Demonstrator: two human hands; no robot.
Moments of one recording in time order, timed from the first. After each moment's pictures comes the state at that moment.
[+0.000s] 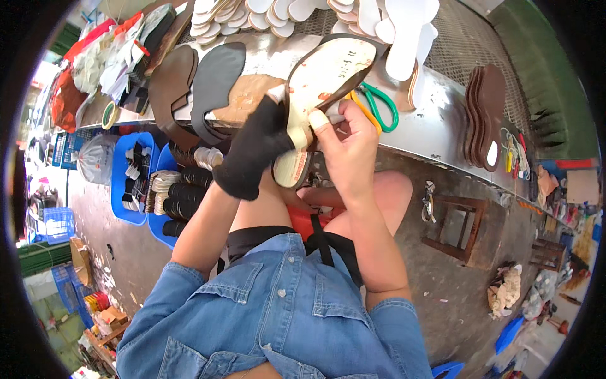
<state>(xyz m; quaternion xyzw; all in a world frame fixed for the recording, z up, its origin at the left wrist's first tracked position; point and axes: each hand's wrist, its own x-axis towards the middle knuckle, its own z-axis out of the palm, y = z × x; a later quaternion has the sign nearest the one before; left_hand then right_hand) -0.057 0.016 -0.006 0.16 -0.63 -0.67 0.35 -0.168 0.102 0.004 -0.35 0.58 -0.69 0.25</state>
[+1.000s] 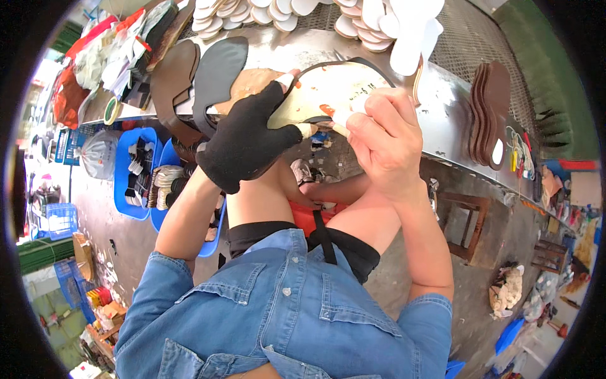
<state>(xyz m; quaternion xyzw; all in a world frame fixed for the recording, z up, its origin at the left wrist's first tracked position) -0.042 0.012 0.046 0.26 -0.87 -0.38 0.17 -0.219 0.131 0.043 -0.71 0.56 -0.40 -0.18</state>
